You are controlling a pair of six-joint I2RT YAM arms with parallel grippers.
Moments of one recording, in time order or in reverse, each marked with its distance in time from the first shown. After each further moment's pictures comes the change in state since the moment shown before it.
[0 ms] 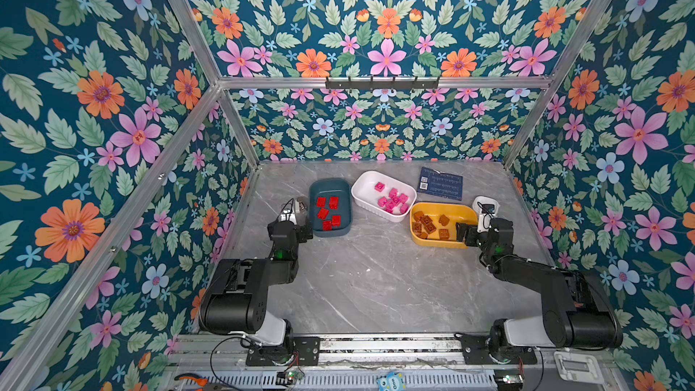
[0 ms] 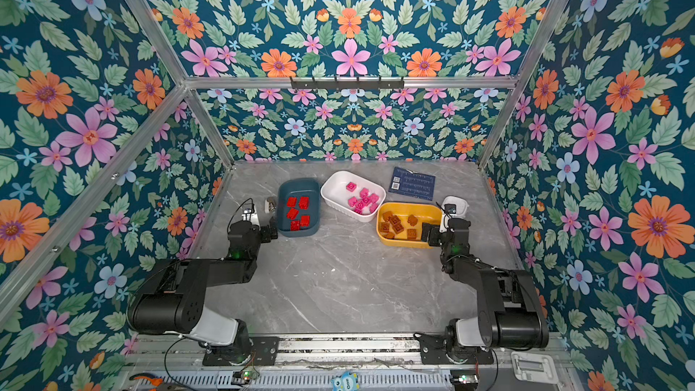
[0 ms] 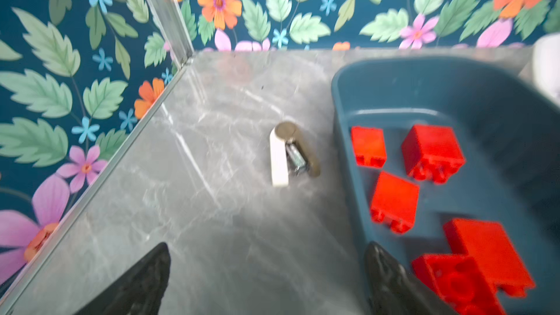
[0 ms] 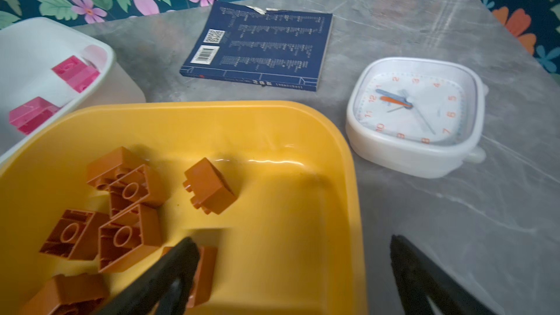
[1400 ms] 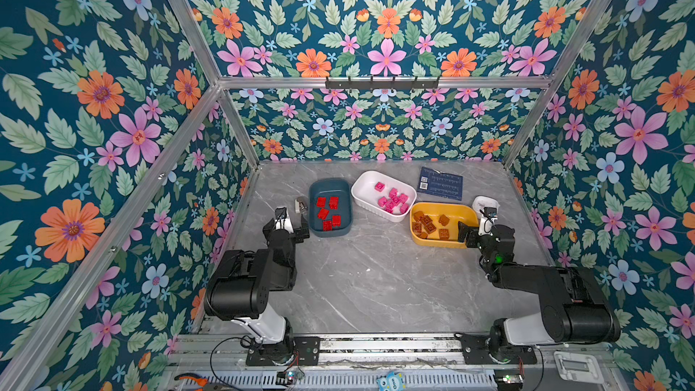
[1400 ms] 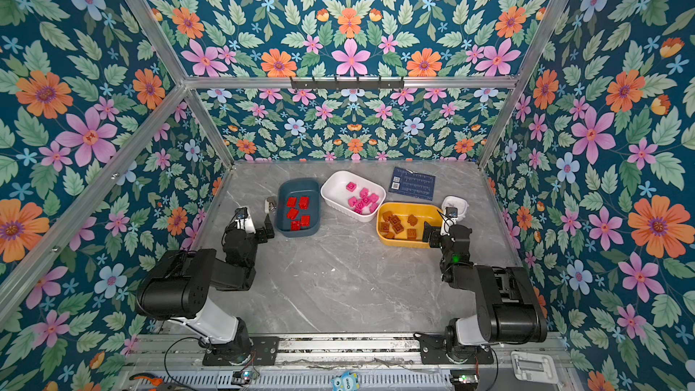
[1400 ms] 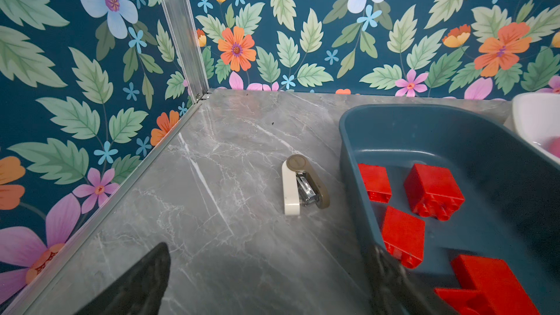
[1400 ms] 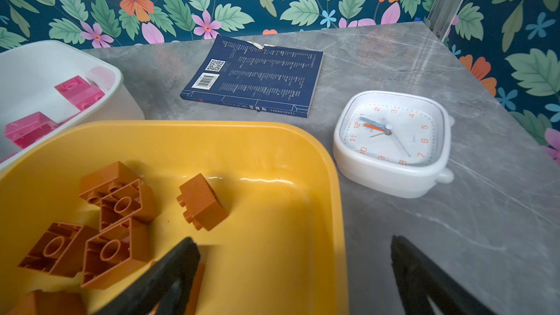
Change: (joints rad) left arm 0.037 0.078 -0.091 0.317 -0.002 -0.013; right arm 0.003 0.032 -0.093 0.233 0.031 -0.031
